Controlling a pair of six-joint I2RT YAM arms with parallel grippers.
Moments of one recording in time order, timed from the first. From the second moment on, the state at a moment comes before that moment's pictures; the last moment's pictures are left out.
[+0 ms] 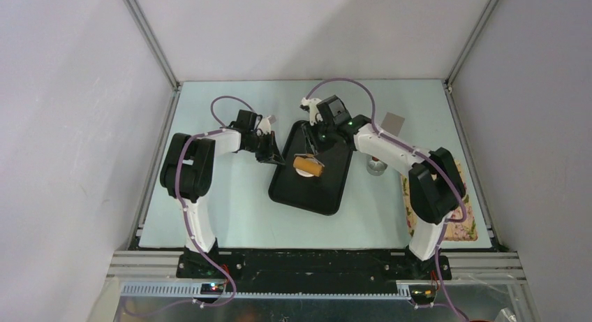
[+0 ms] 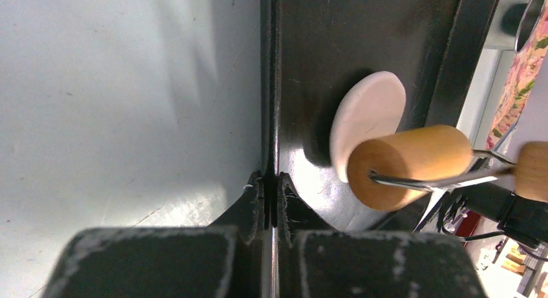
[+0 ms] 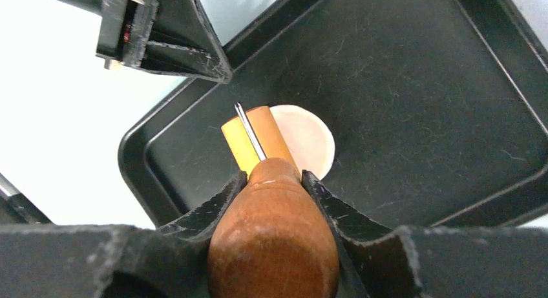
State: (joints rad) left arm -0.25 1.97 1.16 -0.27 0.64 -0.29; right arm 0.63 1.78 1.43 -0.44 -0.21 0.12
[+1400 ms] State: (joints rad) left arm -0.24 1.97 1.16 -0.27 0.64 -0.29; right arm 0.64 1.86 1.53 -0.67 -0.48 -0.04
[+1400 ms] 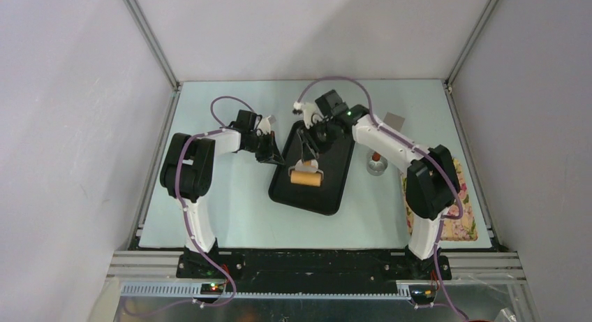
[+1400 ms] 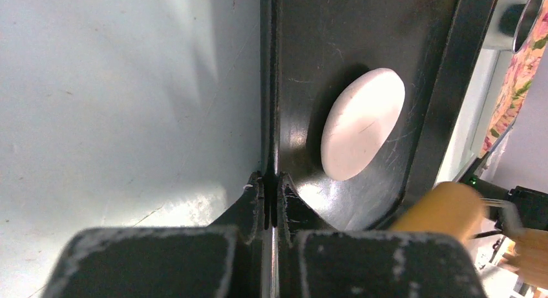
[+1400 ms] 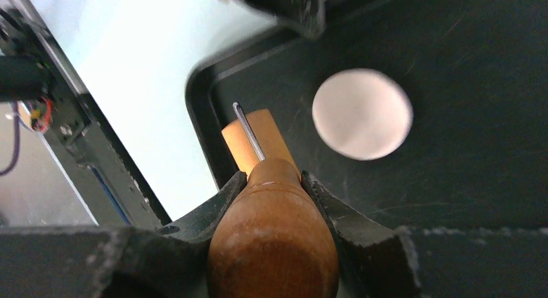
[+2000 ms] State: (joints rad) left arm -0.24 1.97 1.16 -0.27 0.64 -0.30; right arm 0.53 2.03 1.75 -0.69 -0.48 -0.26
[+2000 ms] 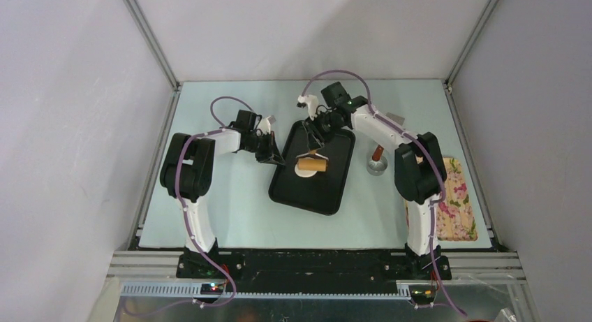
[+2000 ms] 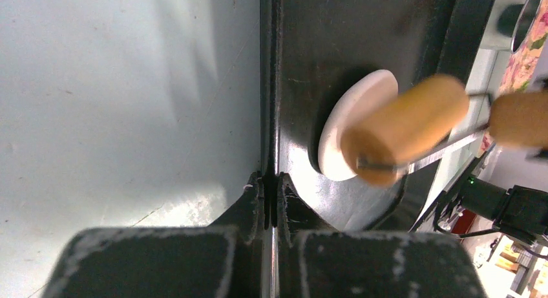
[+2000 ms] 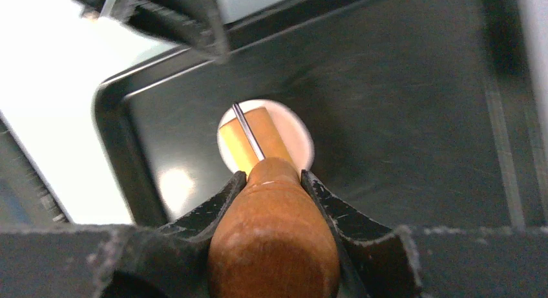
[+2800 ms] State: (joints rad) left arm -0.24 1.97 1.16 -0.27 0.65 -0.30; right arm 0.56 1.96 1.55 -0.71 -0.60 -0.28
